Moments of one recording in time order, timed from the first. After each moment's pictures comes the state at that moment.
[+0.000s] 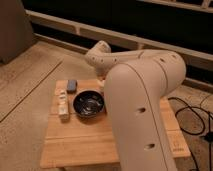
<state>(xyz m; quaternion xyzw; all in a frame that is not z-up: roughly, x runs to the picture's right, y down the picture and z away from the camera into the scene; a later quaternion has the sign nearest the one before) 0.000 -0.061 0.899 -0.11 0.16 0.60 0.78</state>
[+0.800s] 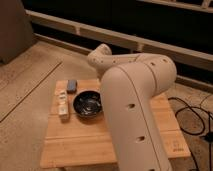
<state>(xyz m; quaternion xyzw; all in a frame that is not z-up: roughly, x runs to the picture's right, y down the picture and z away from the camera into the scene) 0.005 -0.040 0.926 -0.13 0.19 0.61 0.76</state>
